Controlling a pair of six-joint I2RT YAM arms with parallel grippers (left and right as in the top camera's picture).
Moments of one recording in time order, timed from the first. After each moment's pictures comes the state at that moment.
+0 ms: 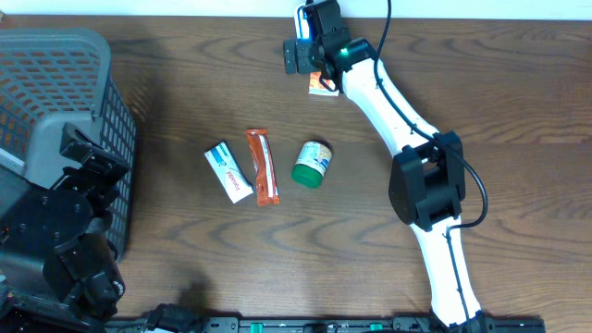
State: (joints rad) left arm -0.27 0.81 1.45 -1.02 -0.79 -0.67; right arm 0.44 2.45 2.22 -0.62 0.07 0.27
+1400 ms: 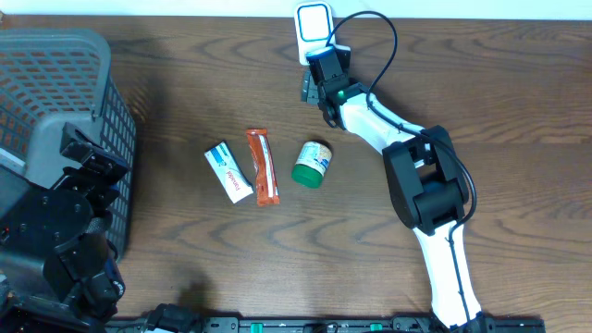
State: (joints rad) left arm -0.27 0.81 1.45 -1.02 -0.79 -0.67; right arm 0.45 2.41 1.77 -0.24 0.26 0.51
